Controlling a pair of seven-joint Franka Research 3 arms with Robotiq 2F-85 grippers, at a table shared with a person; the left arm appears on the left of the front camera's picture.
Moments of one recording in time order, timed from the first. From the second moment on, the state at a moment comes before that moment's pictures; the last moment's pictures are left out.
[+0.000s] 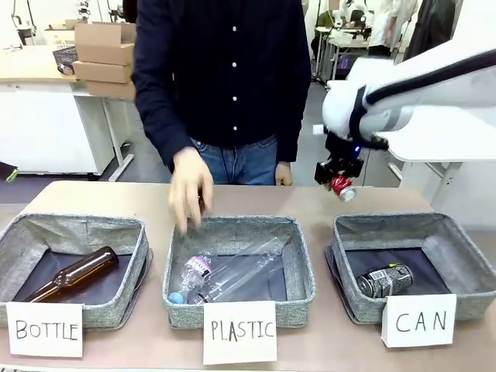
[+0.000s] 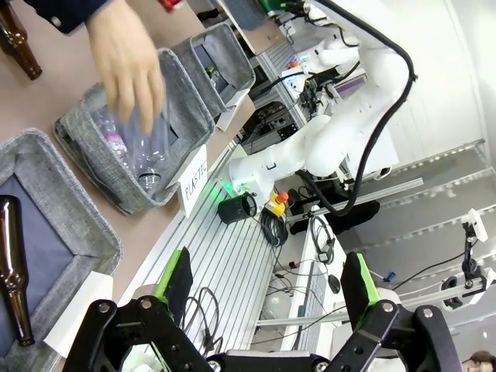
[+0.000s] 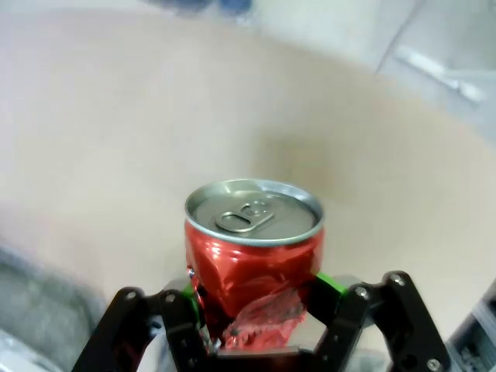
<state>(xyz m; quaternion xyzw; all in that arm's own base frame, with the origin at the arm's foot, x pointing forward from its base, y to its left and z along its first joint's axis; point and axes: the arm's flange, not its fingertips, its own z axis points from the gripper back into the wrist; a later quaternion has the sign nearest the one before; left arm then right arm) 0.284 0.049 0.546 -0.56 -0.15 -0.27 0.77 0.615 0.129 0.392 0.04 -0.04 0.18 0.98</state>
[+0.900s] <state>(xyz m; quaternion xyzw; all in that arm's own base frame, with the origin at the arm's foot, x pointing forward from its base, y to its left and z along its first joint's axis) 0.284 0.049 0.547 -0.56 -0.15 -0.27 0.77 0.396 0.026 0.470 0.08 0.02 0.45 0.89</state>
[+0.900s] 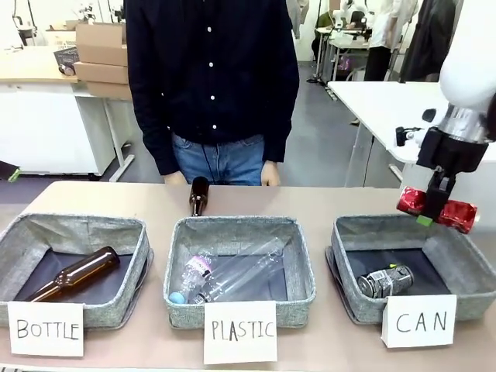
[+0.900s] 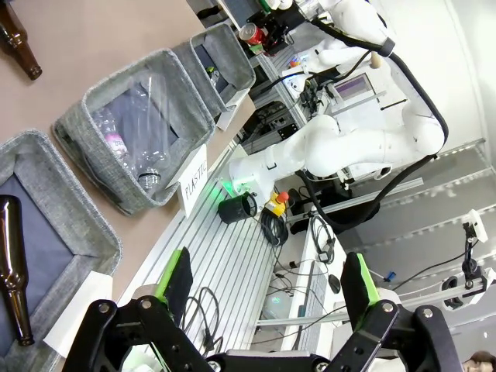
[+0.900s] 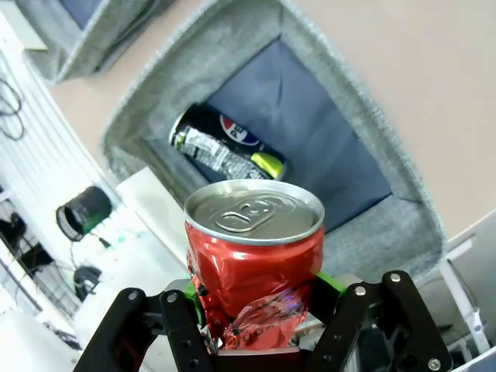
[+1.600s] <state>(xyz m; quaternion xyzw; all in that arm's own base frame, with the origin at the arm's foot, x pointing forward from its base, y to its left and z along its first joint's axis) 0.284 0.049 0.547 -0.56 -0.15 -0.27 0.77 0.399 0.032 0.470 0.08 0.02 0.46 0.89</state>
